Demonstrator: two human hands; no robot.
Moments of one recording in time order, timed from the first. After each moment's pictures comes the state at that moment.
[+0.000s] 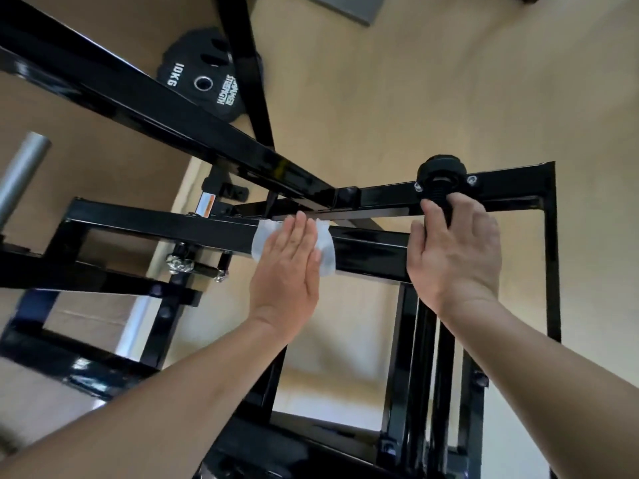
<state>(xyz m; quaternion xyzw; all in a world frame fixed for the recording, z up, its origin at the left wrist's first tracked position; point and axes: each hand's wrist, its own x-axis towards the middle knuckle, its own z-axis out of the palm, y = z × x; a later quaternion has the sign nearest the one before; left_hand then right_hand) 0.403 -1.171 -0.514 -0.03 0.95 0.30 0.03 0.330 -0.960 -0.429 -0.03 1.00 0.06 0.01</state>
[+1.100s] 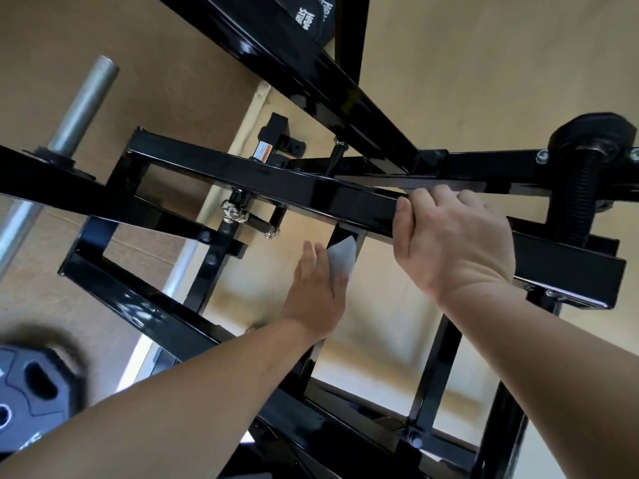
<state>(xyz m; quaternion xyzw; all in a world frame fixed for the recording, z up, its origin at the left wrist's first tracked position) 0.478 -1.188 -0.615 -0.21 0.87 0.39 0.22 0.346 -1.061 -0.478 -0.20 0.98 0.08 0.02</state>
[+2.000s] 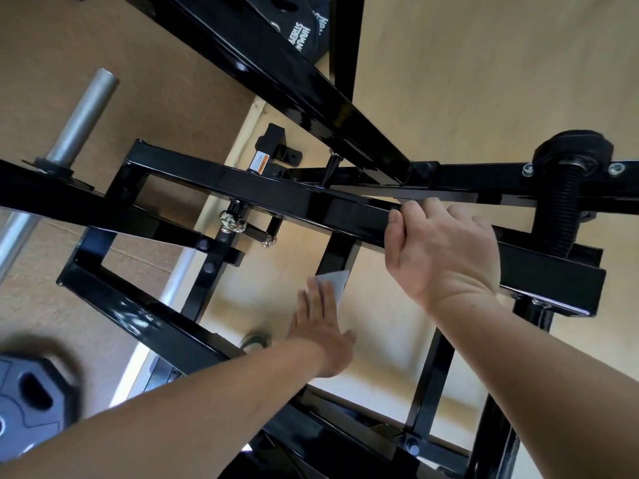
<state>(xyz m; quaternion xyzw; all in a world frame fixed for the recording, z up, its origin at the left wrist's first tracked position) 0.491 -1.166 -0.583 -0.15 0.81 0.26 0.50 0.347 -1.062 -0.476 -0.19 0.98 0.09 0.03</state>
